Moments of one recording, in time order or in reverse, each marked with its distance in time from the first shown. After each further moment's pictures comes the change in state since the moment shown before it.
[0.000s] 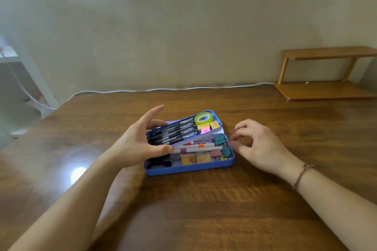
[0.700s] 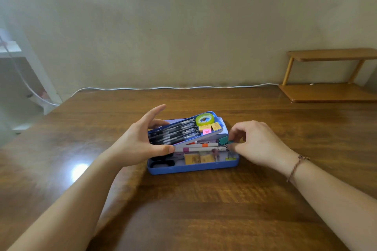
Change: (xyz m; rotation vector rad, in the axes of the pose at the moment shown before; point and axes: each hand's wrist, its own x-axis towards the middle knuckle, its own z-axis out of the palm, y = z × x) left_hand -0.003 -0.006 -0.005 0.001 -0.016 -0.010; right_hand 0.016 -0.035 -0.005 -0.125 -0.178 0.186
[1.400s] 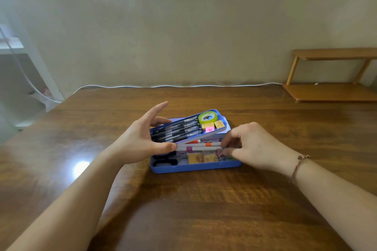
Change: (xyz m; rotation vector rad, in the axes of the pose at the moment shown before) left_hand 0.001 -0.003 -0.003 0.004 0.011 -0.009; right_hand 0.000 -0.008 0.003 0.007 -0.100 -0.219
